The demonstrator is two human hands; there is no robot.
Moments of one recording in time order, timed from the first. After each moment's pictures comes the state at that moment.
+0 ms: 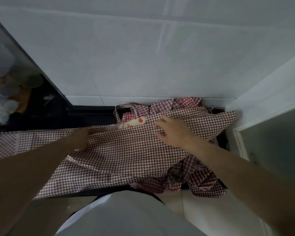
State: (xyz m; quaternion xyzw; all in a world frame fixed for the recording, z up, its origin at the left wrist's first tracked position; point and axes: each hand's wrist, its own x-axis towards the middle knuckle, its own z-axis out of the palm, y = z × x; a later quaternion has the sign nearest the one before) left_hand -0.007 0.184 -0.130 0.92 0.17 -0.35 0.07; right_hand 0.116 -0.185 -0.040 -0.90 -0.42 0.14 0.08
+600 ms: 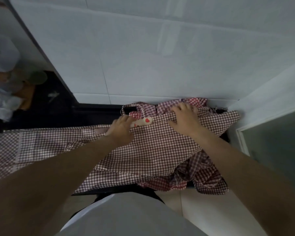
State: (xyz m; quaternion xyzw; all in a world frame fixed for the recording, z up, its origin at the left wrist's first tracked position) left_hand 0.028 0.073 -0.093 0.96 0.03 -0.13 0.25; right_hand 0.144 -0.171 -0.041 -0.96 -0.26 0.12 -0.05
